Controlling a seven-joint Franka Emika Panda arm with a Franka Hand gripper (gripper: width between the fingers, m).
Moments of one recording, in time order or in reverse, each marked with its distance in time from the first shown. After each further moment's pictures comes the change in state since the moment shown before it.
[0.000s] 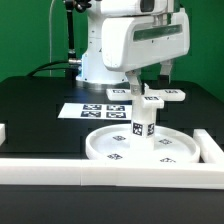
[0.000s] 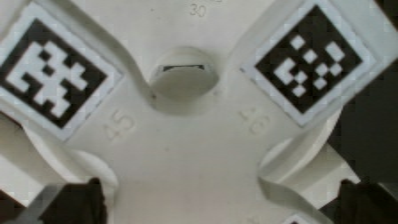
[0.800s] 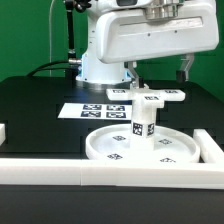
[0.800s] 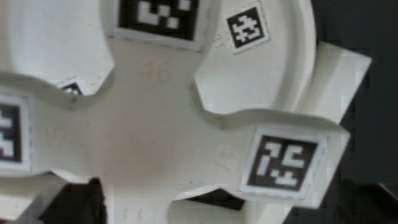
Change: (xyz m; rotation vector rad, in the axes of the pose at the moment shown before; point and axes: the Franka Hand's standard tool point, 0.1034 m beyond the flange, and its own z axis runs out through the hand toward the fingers) arm 0.013 -0.005 -0.009 -0.010 0.063 0.376
